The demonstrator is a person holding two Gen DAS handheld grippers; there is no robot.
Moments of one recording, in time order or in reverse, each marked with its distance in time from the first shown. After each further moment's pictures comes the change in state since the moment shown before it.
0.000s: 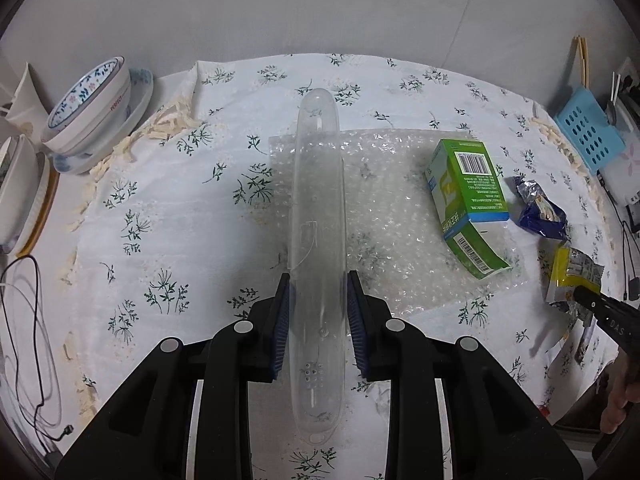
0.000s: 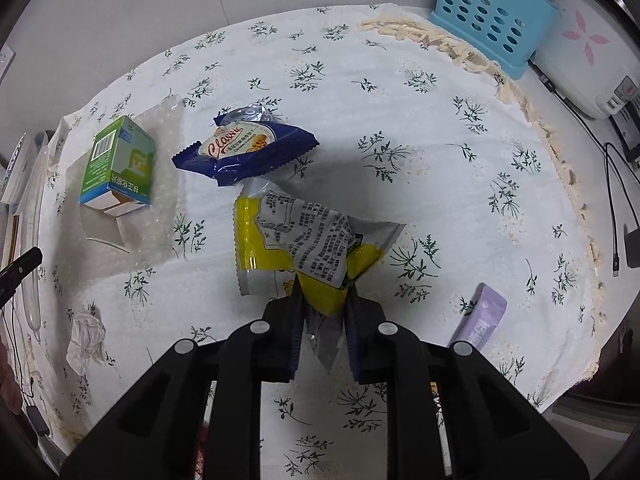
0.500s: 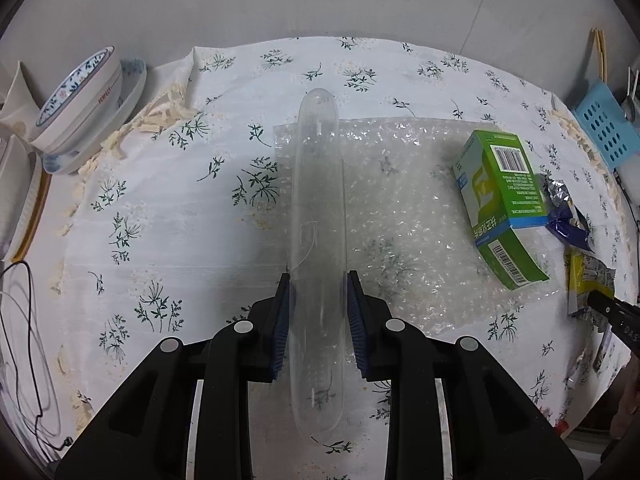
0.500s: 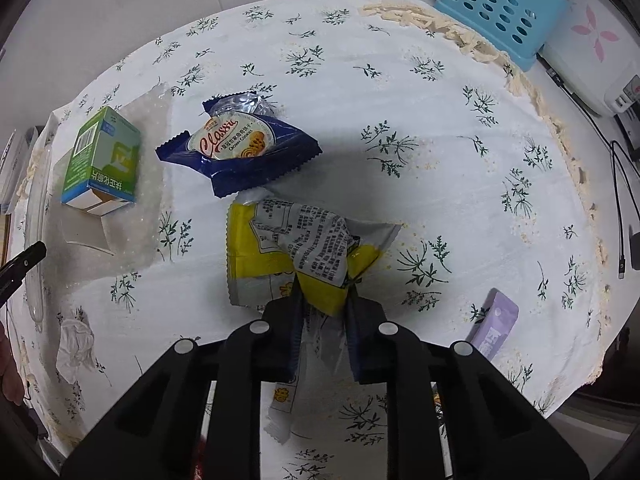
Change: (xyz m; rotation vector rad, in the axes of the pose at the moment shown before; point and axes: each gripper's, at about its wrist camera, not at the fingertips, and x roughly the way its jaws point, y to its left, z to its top) left arm 0.031 0.003 0.006 0.003 0.023 0.024; right arm 0.020 0.008 0.012 0.000 0.030 -0.013
